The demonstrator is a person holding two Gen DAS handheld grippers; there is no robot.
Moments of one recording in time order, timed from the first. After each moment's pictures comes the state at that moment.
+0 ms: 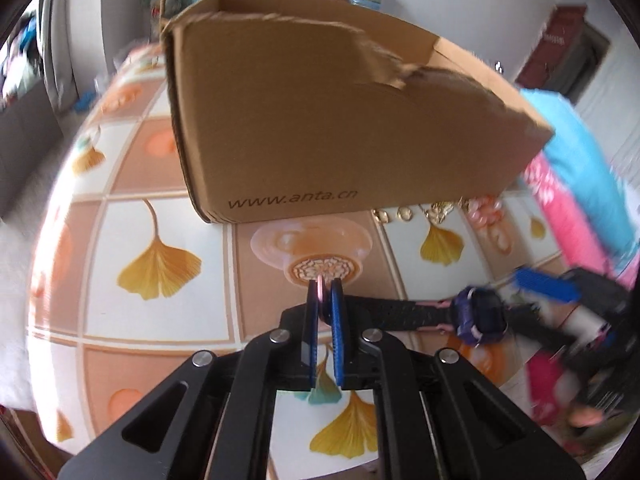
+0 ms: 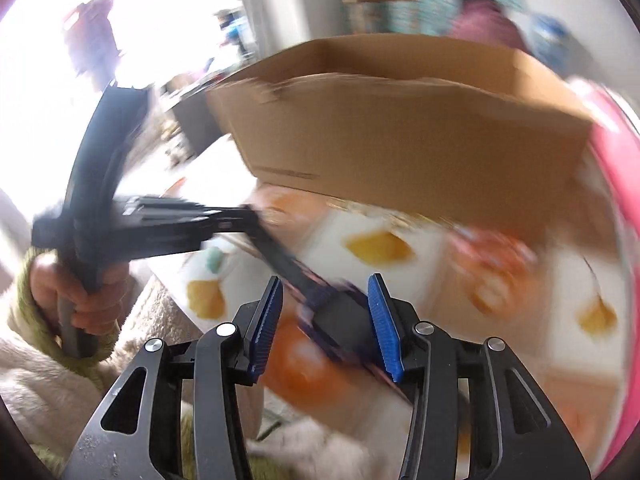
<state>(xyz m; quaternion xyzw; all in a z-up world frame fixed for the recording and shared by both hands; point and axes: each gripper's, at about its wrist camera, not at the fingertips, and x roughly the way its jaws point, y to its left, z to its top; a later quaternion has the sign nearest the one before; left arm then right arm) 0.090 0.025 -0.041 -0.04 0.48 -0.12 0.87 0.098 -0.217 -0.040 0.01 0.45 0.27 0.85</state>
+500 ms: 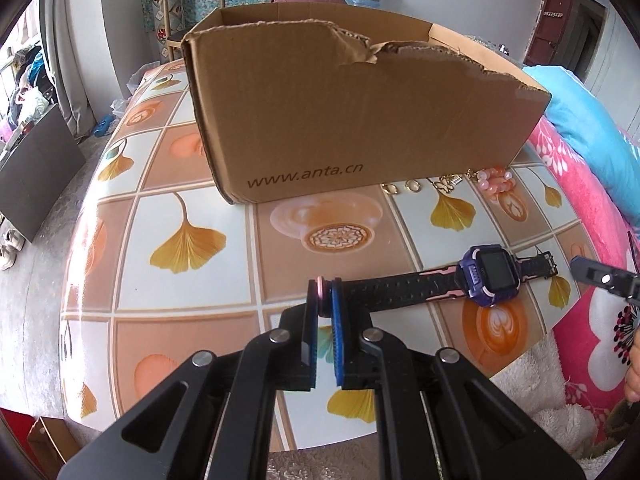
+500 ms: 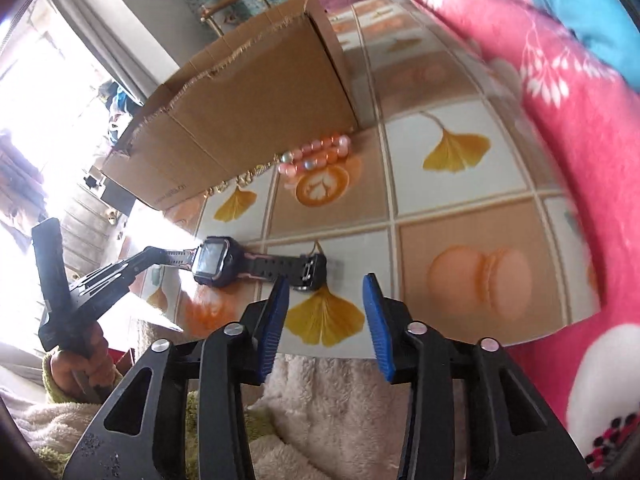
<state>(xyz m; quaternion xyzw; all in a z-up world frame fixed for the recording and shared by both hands) 0.068 0.019 -0.041 0.00 0.47 -0.10 0.88 0.089 -0.285 -0.060 0.15 0.52 0.14 0.83</state>
